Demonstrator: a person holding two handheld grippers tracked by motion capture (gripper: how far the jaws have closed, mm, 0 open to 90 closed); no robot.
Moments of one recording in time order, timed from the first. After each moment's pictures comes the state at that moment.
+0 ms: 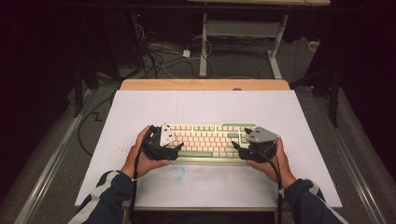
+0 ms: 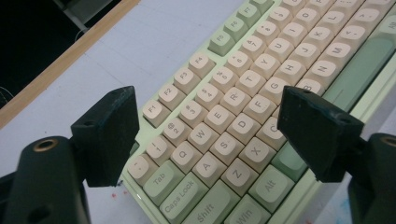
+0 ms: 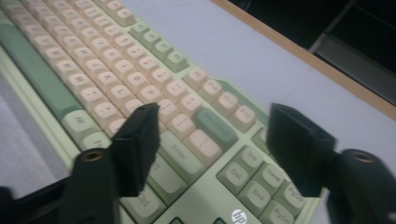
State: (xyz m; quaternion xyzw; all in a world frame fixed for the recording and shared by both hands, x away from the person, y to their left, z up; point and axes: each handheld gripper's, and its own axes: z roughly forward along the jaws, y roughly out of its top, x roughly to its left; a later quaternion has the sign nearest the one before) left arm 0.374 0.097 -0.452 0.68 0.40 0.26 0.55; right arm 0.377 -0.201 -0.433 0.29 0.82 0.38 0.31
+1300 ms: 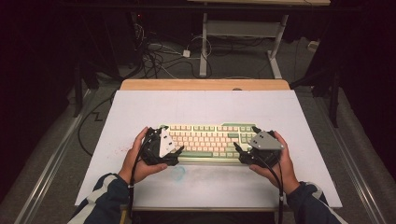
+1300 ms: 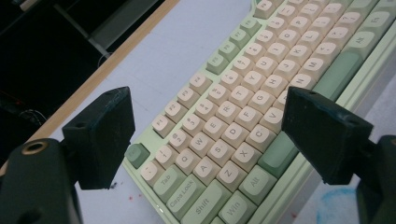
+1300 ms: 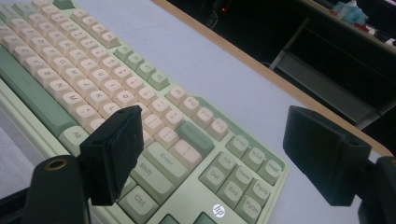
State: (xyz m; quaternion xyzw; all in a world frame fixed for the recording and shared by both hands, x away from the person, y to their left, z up) left arm 0.347 0.095 -0.440 0.68 0.36 0.30 0.56; right arm 0.348 -0.198 -0.416 0.30 0.79 0.38 0.38
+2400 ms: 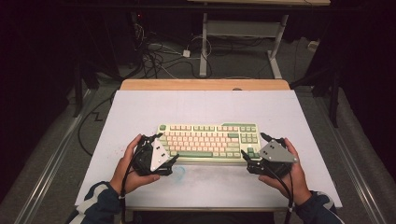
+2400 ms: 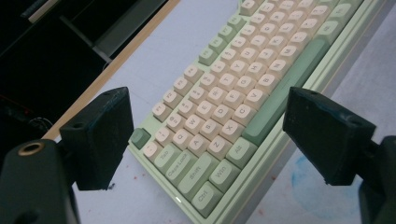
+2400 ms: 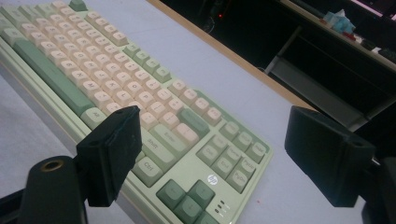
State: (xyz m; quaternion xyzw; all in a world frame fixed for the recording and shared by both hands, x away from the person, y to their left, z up) left arm 0.315 0.111 -0.439 0.68 0.34 0.30 0.57; right arm 0.315 -0.215 -0.408 0.28 0.79 0.38 0.39
